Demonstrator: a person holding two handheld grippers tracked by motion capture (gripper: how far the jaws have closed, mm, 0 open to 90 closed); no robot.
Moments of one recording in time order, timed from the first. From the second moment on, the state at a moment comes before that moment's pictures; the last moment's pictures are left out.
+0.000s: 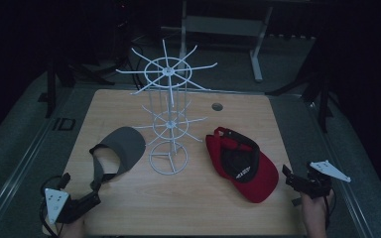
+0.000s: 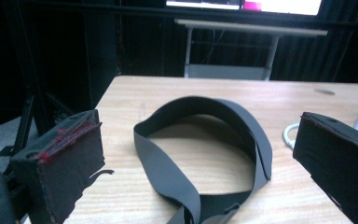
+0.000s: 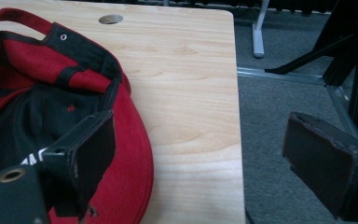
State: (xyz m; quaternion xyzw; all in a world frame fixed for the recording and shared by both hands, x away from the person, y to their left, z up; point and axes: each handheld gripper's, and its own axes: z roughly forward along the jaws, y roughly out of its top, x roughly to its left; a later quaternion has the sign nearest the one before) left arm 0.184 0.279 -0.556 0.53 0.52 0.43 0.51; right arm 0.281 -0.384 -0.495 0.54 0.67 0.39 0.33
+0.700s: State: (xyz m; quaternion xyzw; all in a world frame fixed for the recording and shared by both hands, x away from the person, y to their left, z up) left arm 0.183 0.272 -0.552 0.54 0.53 0.39 0.53; right arm 0.346 -0.351 -0.482 0.48 0.74 0.41 0.23
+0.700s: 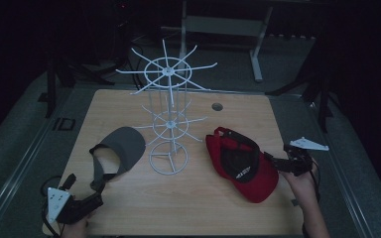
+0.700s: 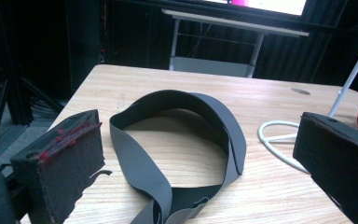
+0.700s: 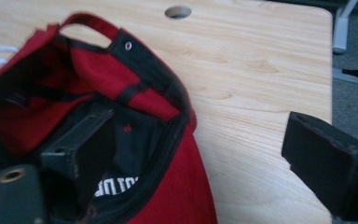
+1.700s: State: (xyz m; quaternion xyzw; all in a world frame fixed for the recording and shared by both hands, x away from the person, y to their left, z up) left arm 0.186 0.269 -0.552 0.55 0.53 0.37 0.53; right arm 0.415 -0.272 -0.530 0.36 0.86 0.28 0.25
